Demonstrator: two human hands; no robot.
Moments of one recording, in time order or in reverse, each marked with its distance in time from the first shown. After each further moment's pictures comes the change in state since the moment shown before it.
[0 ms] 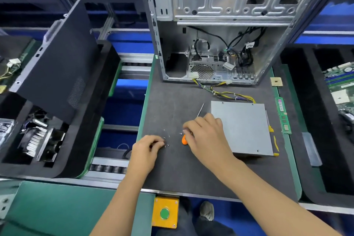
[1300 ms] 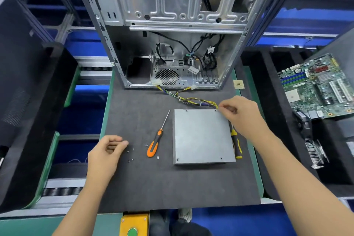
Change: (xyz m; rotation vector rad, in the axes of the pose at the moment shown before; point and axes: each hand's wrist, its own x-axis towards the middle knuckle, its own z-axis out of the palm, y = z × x) left_hand 0.033 0.006 0.008 -0.284 0.100 -0.208; right_hand 0.015 0.172 -0.083 0.123 -0.034 0.346
